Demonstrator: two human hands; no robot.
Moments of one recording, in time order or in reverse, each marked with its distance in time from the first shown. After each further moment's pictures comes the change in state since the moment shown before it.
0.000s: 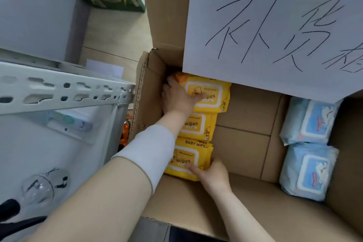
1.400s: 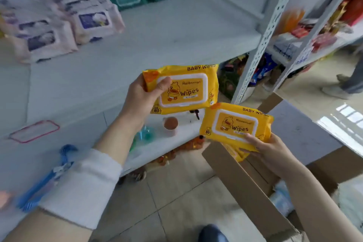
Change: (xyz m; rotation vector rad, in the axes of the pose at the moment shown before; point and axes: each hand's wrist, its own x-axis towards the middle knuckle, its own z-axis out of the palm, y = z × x) left_hand -0.679 -0.185 -0.310 -0.987 0.810 0.394; right_hand -0.478 0.017 -0.077 -0.115 -0.557 -0.849
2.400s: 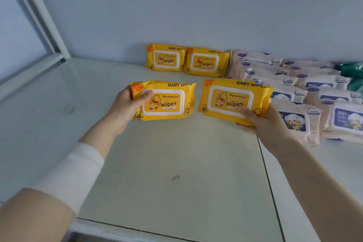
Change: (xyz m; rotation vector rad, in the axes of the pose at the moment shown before) left_hand 0.035 -0.083 -0.606 0.031 0.653 -0.105; right_hand 0.163 -0.127 0.661 -0.245 -0.503 -0.360
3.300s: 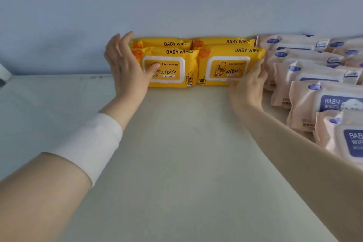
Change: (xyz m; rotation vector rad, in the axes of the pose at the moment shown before) left_hand 0.204 -0.023 0.020 0.671 0.298 0.455; right_hand 0.173 0.025 0.117 -0.727 0.541 0.013
